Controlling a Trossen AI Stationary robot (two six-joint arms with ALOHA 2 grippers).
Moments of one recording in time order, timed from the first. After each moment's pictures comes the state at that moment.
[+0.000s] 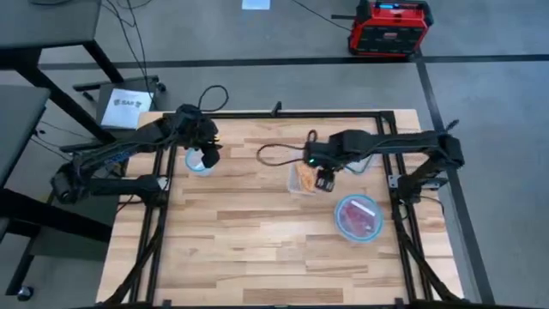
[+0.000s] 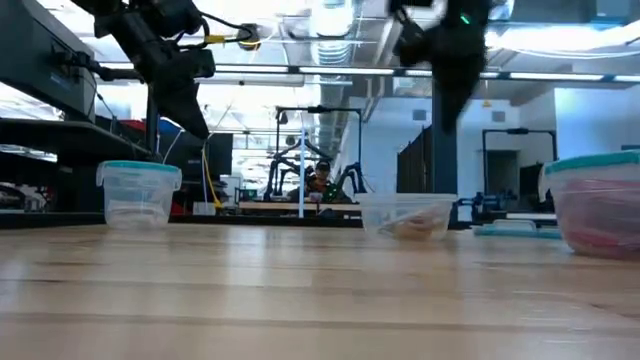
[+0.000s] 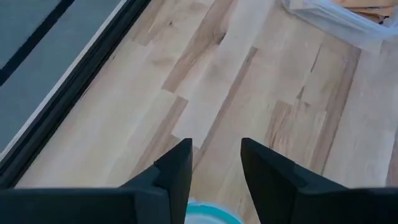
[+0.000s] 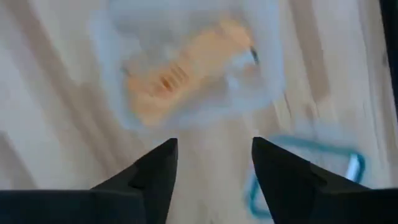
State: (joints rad) left arm 0.63 1.02 0.81 -0.54 0.06 0.15; right arm -0.14 1.53 1.28 -1.17 0.21 0.23
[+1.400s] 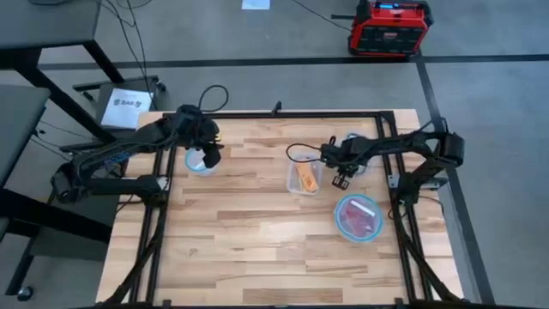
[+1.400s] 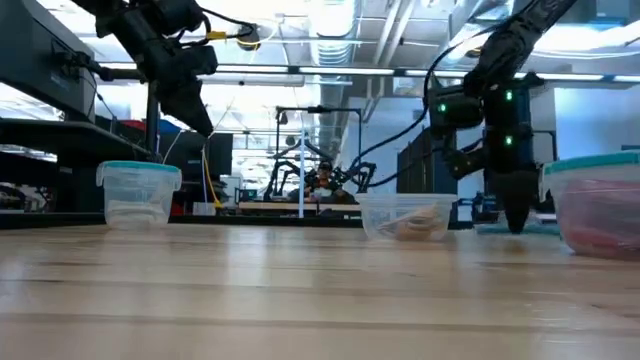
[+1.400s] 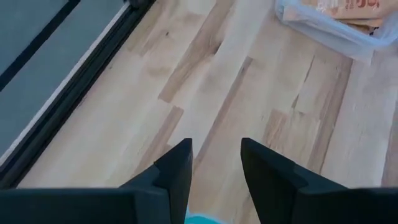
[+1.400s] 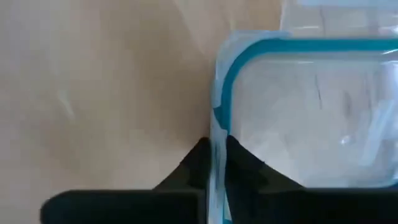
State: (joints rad) left arm 0.62 1.02 0.81 -0.51 0.06 0.13; right arm -0.34 1.53 0.83 -0.88 0.24 0.17
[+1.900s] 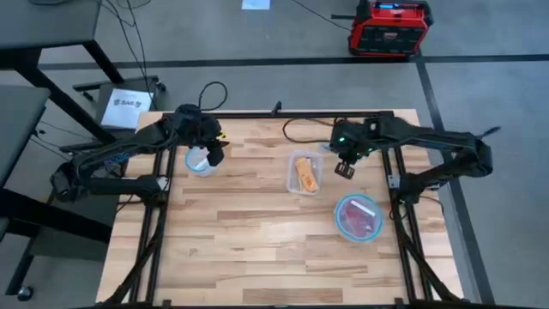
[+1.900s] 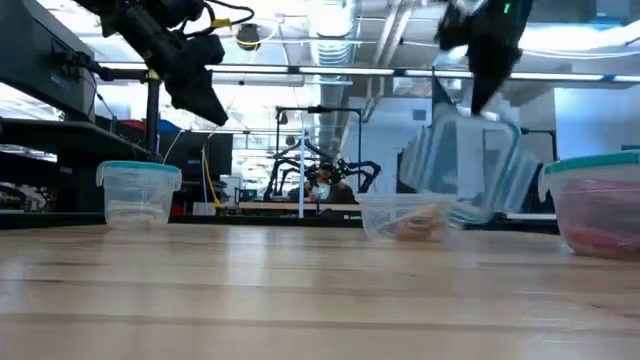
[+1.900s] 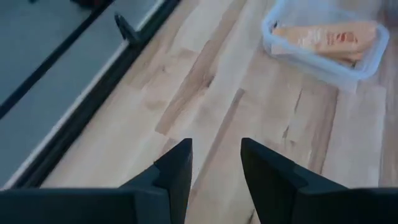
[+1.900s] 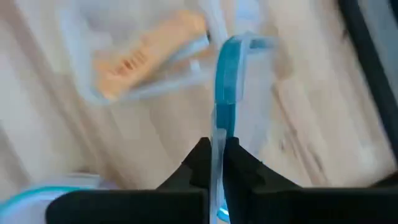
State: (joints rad) left arm 0.59 1.02 0.81 -0.39 0.06 0.12; right arm -0.24 1.26 1.26 -1.20 0.15 0.12
